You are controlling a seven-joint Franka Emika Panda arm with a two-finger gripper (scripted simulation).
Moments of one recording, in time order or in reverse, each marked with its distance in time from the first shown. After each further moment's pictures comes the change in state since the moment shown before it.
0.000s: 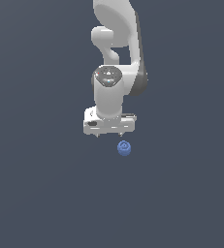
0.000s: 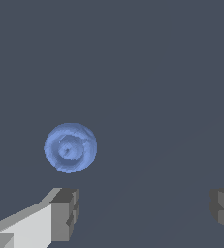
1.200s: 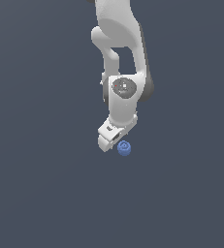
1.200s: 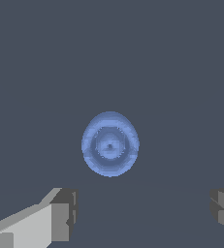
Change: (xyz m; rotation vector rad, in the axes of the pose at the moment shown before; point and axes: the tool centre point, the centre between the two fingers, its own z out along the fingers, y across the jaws) arm 0.009 -0.041 0.033 -0.007 0.004 -0.713
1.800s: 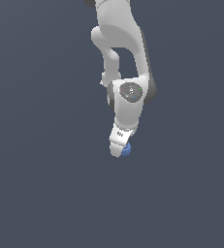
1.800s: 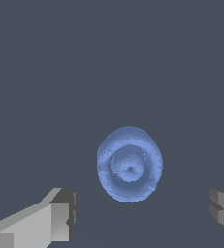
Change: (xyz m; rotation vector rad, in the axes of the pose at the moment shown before) arm 0.017 -0.014 0.014 -0.002 0.012 -0.348
